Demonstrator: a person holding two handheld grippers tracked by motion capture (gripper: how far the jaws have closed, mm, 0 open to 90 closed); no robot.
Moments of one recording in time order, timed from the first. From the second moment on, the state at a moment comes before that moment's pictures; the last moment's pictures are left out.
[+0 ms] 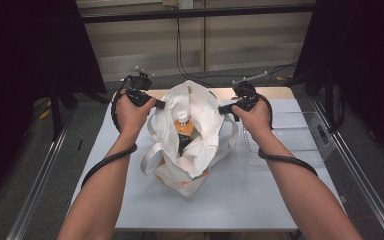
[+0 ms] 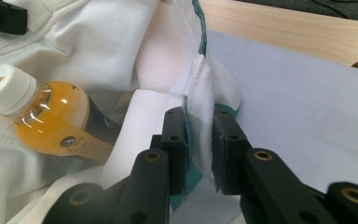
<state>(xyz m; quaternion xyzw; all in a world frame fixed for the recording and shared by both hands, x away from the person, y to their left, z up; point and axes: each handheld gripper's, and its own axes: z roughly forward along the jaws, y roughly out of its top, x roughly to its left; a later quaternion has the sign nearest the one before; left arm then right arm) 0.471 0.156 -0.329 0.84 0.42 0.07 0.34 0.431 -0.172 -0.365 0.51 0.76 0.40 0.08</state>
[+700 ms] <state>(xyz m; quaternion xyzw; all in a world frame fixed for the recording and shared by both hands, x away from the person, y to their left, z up) 0.483 0.166 -0.356 0.84 0.44 0.07 0.32 0.440 -0.177 -0.381 0.52 0.76 0.39 0.06</state>
